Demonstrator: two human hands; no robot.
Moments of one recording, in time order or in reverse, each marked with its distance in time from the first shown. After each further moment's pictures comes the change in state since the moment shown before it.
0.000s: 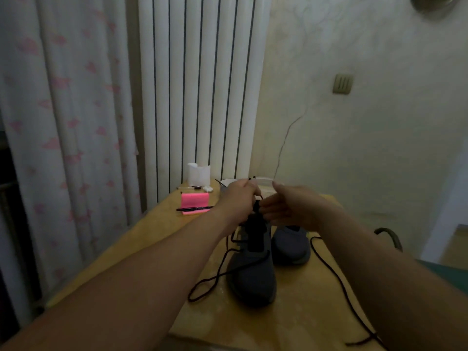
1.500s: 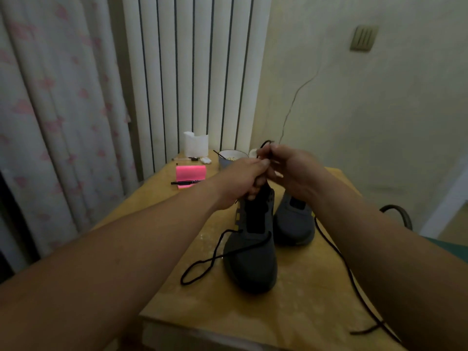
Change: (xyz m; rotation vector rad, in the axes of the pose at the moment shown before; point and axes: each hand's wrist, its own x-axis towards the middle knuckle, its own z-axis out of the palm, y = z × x) left_hand 0.031 -0.012 -0.001 -0.063 -0.308 -0.041; right_hand 0.055 -0.003 0.001 0.350 -0.048 -0.264
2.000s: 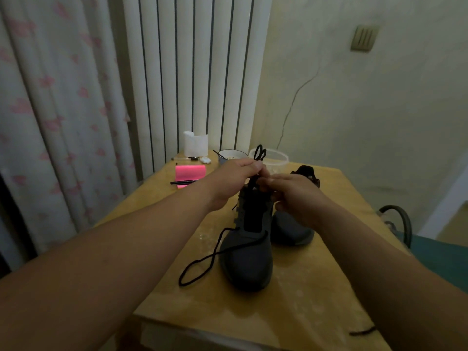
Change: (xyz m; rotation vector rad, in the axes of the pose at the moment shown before) left_hand -0.004 -0.011 -0.013 0.113 0.095 0.074; right_hand -0.031 0.035 -0.008 -0.290 0.053 0.053
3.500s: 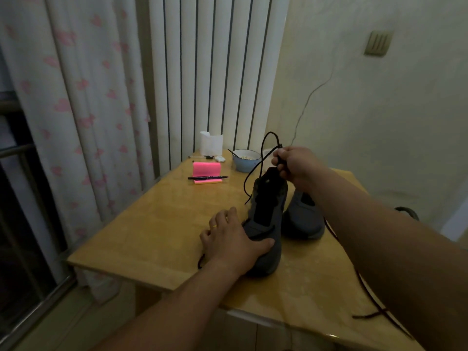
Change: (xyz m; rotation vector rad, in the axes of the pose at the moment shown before) left_hand -0.110 -0.073 0.057 0.812 0.377 -0.375; right_hand 0.031 -0.042 0.020 0.102 0.132 0.045
